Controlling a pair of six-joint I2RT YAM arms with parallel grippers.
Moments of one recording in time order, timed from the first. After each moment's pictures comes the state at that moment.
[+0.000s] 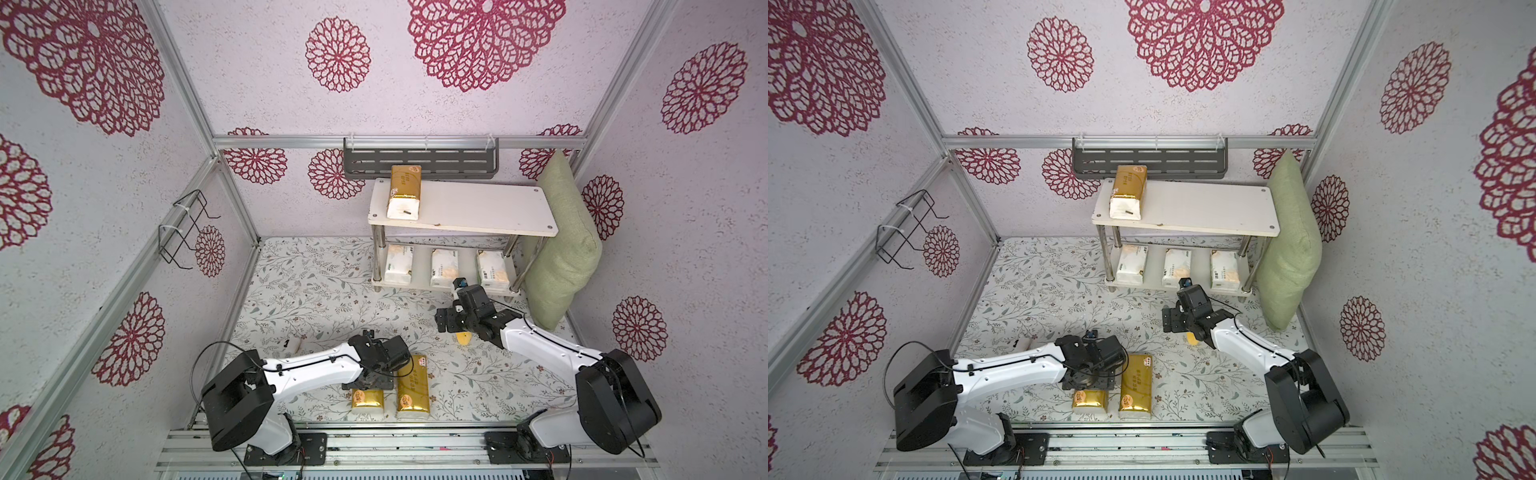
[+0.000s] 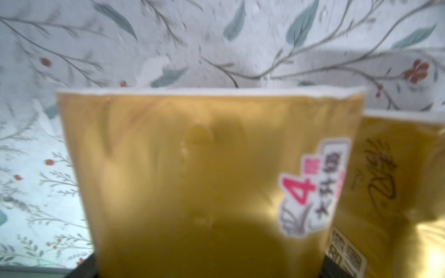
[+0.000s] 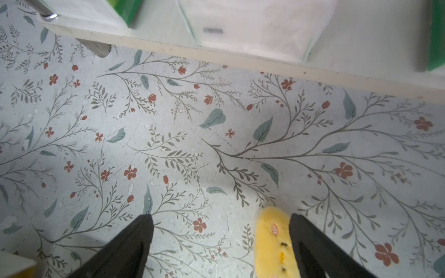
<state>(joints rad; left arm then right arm) -0.99 1.47 0.94 -0.92 -0.23 -1.04 0.52 1.41 0.83 -0.30 0.07 0.34</state>
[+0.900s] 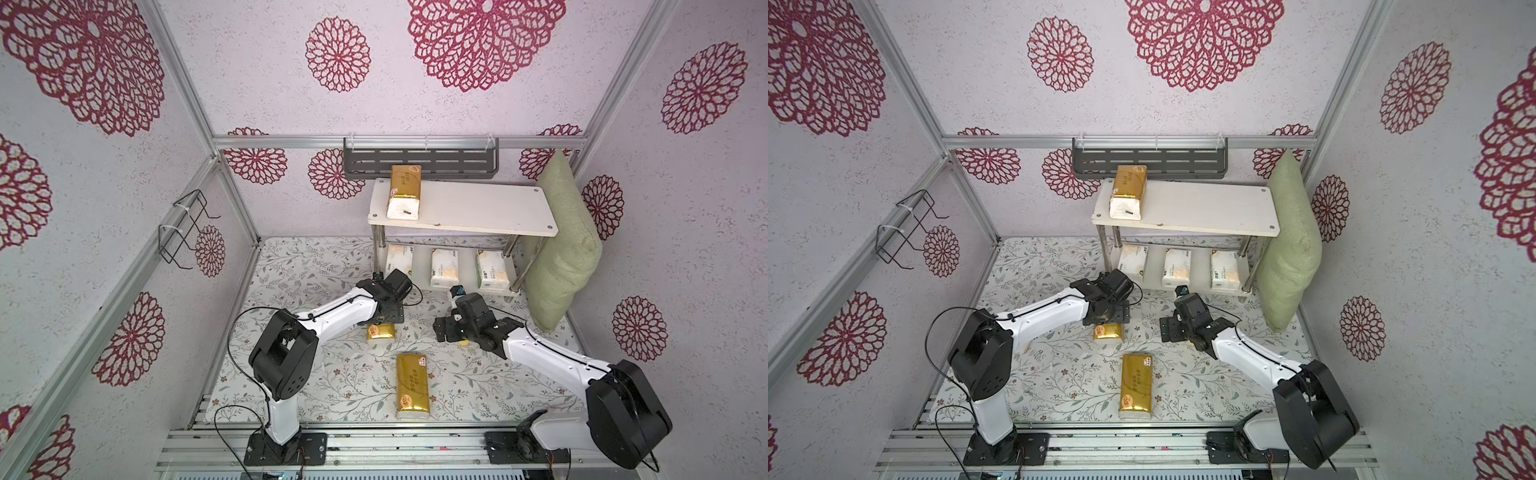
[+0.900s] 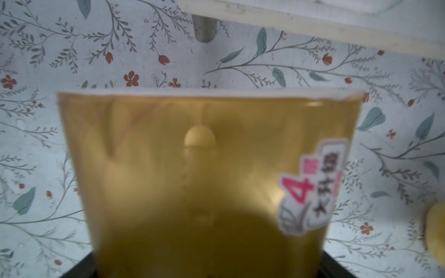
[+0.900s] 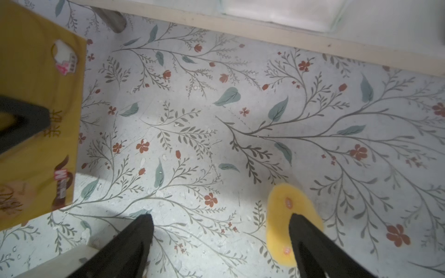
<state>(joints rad) -0.71 1.88 1.44 -0.79 -0.27 -0.78 0.59 1.34 0.76 -0.31 0.08 0.34</state>
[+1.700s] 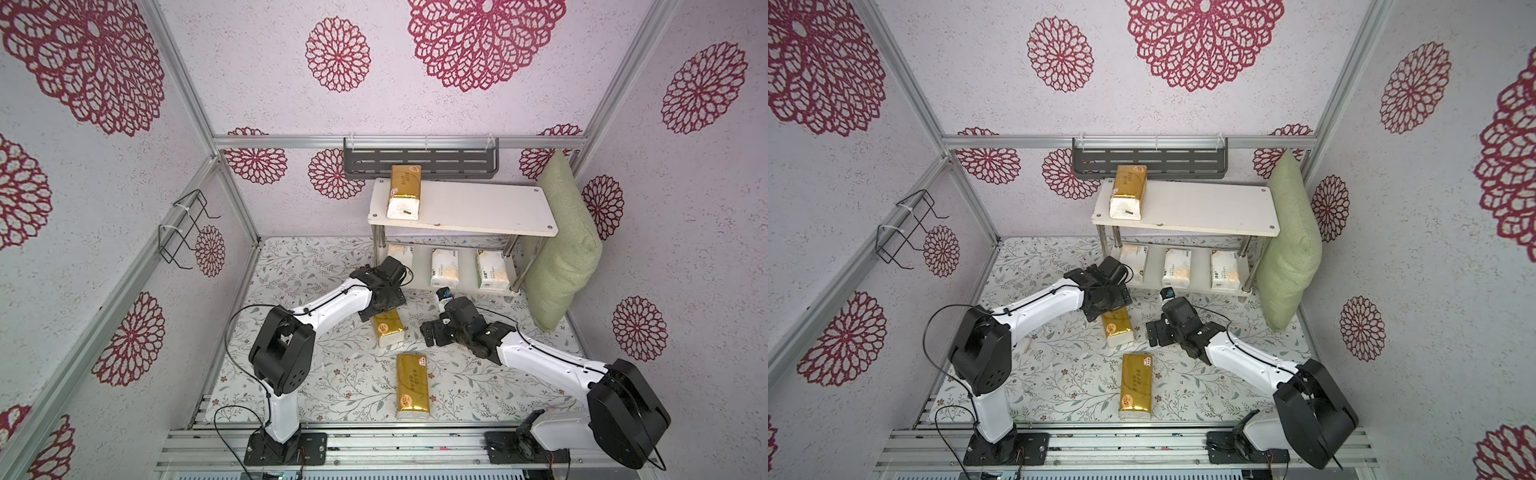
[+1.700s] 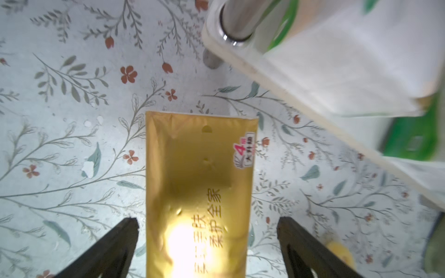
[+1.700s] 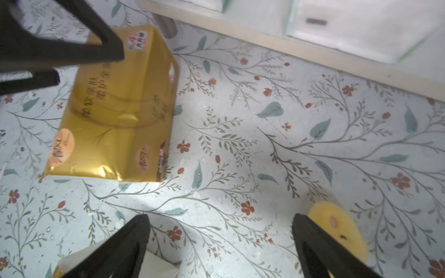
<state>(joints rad) -0.64 1.85 1.50 -0.78 -0.18 -1.03 0.72 1.34 0.76 -0.23 0.10 0.32</state>
